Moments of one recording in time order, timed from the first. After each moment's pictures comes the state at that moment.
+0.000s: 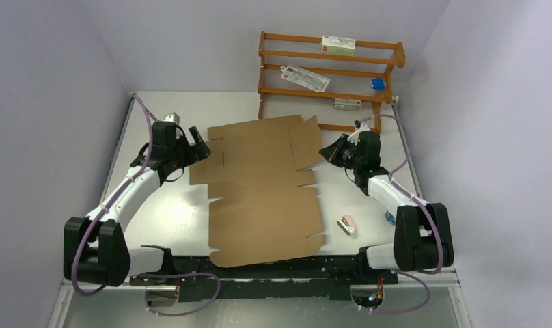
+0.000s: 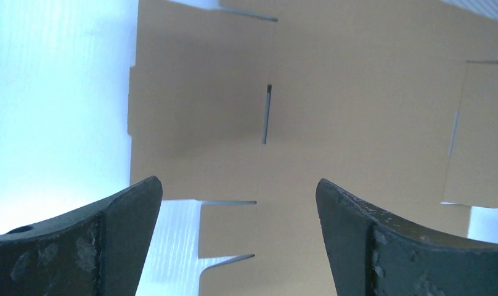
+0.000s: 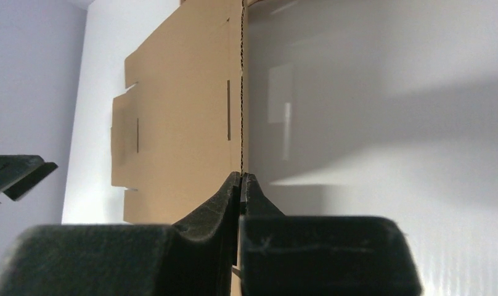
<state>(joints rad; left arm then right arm) -0.16 1.24 0.81 -0.25 0.01 -0.55 0.10 1.38 0.67 0.27 -0.39 0.58</state>
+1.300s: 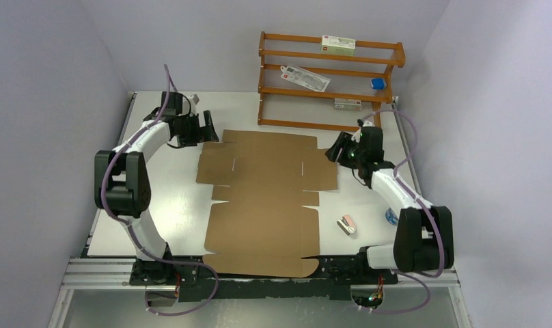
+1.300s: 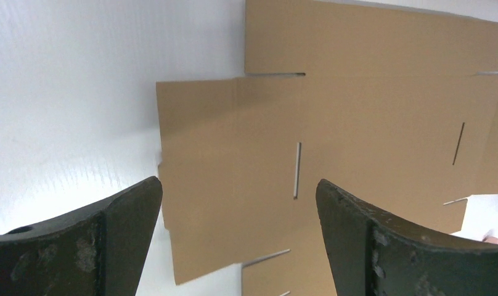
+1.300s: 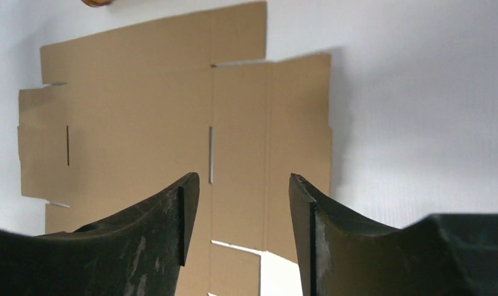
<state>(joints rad) -0.07 1.79 1.30 -0.43 0.32 -0.24 0.07 1.32 0.73 -0.04 -0.21 0.40</state>
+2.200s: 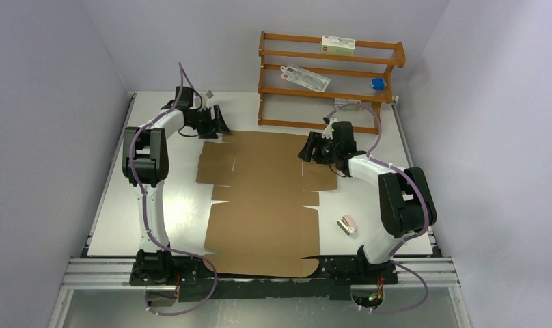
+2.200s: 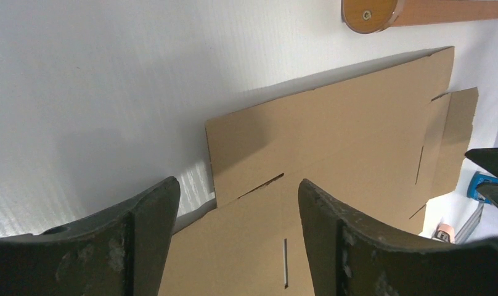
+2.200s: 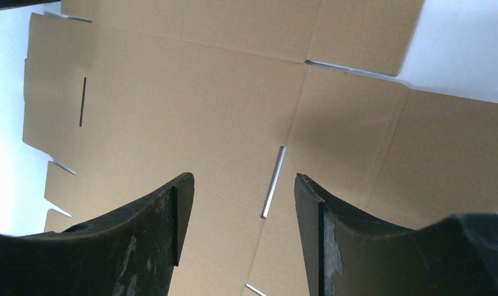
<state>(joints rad) -0.08 2.27 1.71 -0.41 0.60 -0.25 0.24 1.65 0.88 0.11 -0.32 0.35</state>
